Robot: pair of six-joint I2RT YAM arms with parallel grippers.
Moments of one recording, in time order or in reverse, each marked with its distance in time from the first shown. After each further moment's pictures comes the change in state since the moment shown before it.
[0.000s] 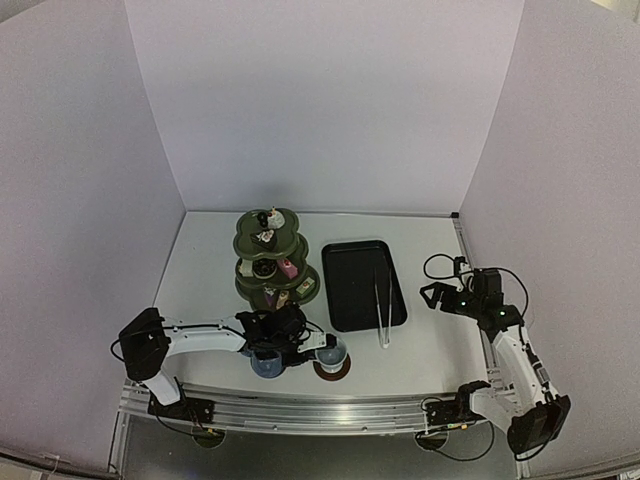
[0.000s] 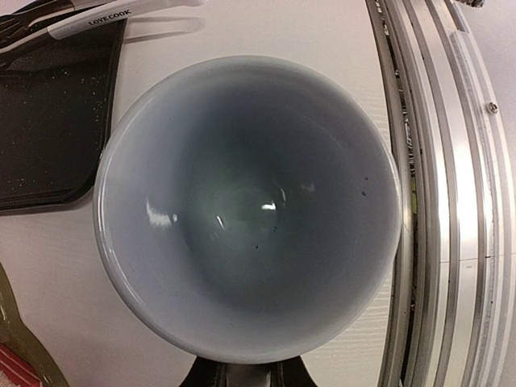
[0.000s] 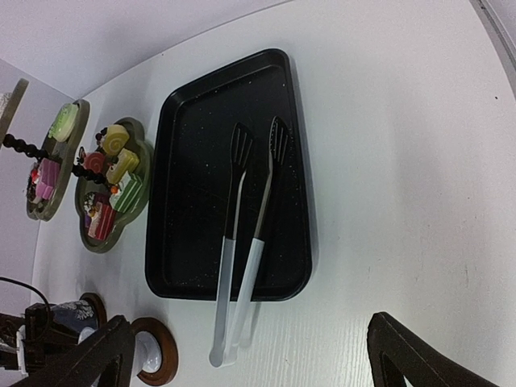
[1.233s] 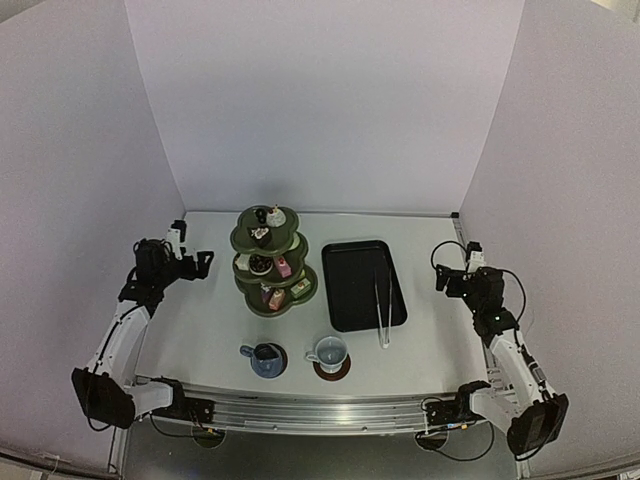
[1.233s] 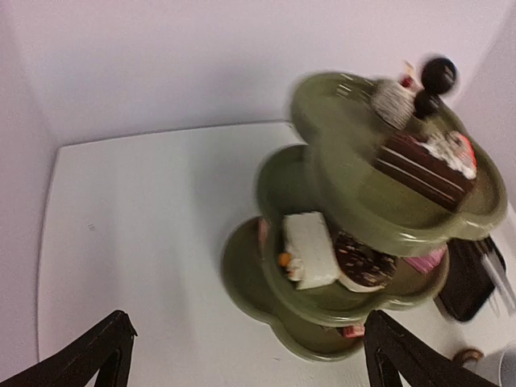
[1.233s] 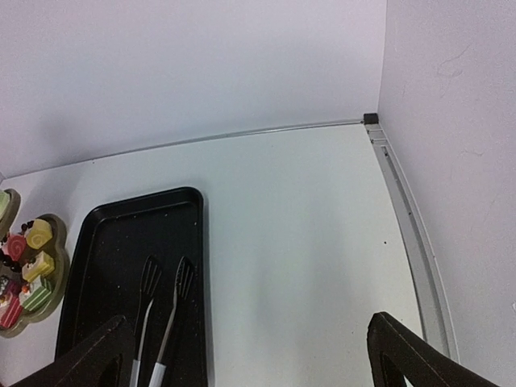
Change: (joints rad) left arm 0.923 -0.528 -0.050 0.017 -0.011 -0.437; right arm 0.000 -0.001 -0.081 0.387 0.350 -0.178
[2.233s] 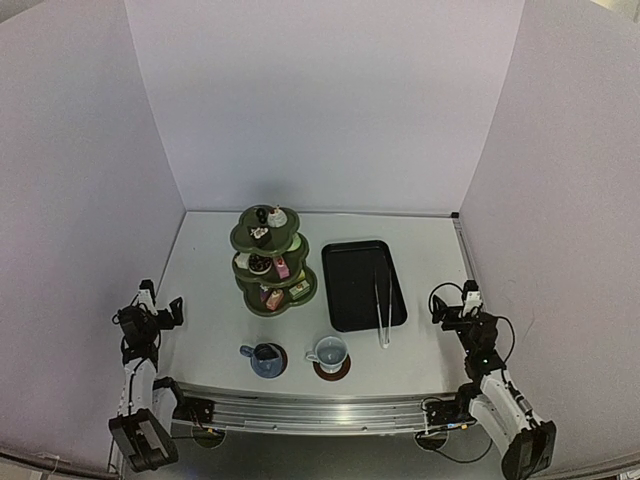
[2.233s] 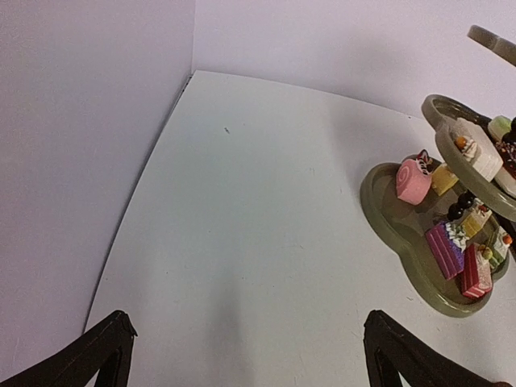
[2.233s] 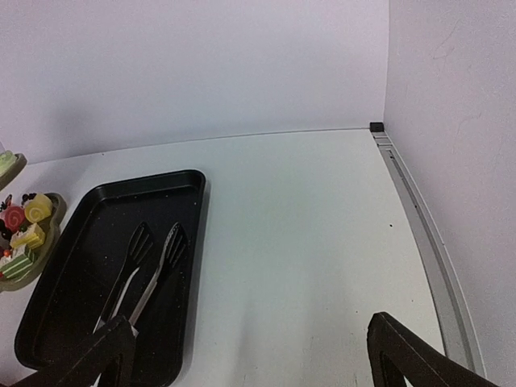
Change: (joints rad) left arm 0.577 -0.412 -0.721 0.371 0.182 0.053; right arm 0.000 -0.306 -0.537 0.417 -0.020 -0.050
